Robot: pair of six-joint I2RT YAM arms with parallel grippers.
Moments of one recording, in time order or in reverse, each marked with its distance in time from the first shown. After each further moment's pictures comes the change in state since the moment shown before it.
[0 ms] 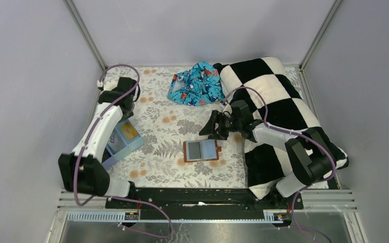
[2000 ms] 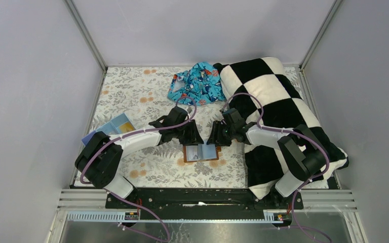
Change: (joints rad) left arm -0.562 0.102 -0.416 0.904 0.954 -0.140; right arm 0.088 0.055 0.004 -0.211 0.375 -0.119
